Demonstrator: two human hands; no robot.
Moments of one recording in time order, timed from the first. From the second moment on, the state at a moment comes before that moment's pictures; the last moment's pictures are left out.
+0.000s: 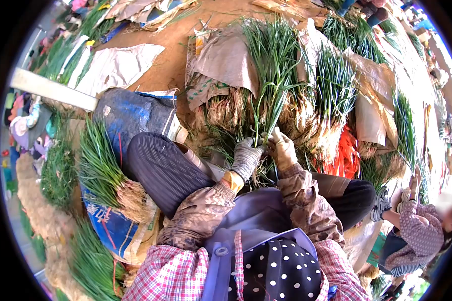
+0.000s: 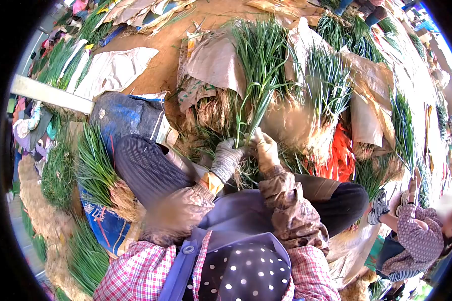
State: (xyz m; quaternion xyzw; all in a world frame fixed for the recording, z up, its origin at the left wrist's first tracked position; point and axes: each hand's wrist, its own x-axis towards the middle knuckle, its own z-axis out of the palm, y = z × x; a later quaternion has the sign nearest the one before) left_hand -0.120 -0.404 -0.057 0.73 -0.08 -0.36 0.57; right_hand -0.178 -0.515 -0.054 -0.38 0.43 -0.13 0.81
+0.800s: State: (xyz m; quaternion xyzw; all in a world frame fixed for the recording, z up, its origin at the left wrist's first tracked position) left_hand -0.136 -0.401 -0.029 0.66 -0.06 -0.46 0.59; right_hand -0.192 -0.516 -0.089 -0.27 0.46 -0.09 0.84
